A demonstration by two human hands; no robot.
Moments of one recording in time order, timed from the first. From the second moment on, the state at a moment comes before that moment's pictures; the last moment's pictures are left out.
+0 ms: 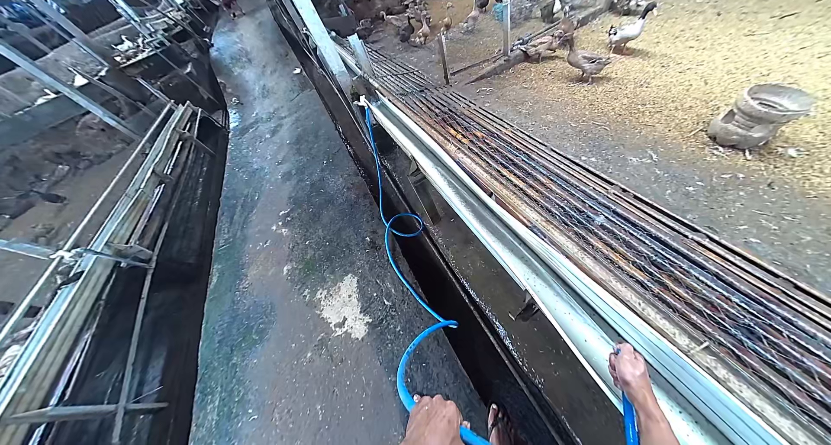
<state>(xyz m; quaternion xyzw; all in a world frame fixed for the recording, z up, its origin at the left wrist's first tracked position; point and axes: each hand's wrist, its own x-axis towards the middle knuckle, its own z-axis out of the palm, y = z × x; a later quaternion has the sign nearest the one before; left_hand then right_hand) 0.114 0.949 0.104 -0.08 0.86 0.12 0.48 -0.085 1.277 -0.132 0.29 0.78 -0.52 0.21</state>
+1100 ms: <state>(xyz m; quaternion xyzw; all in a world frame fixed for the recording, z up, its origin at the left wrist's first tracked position) 0.156 0.683 -0.004 -0.16 0.91 0.37 0.10 -0.196 1.025 0.050 0.06 0.64 -0.68 0.35</state>
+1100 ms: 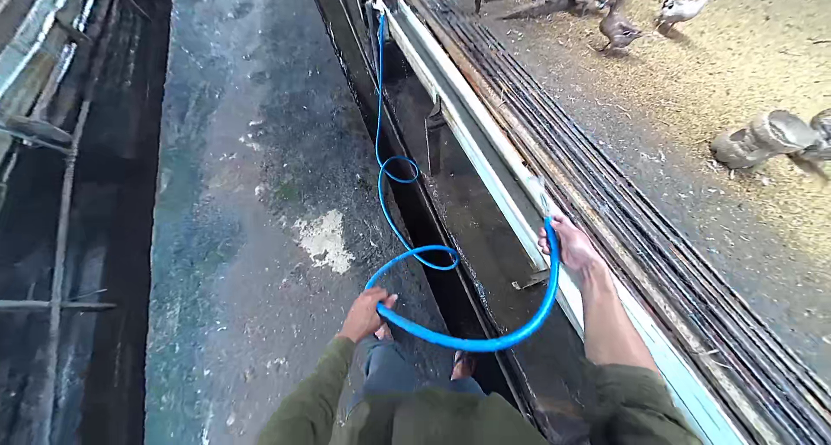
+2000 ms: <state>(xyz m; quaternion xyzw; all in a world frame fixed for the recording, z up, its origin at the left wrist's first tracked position) -0.138 0.203 0.044 -0.19 0.92 0.34 0.00 -0.230 0.588 -0.004 0.44 0.52 -0.71 0.19</state>
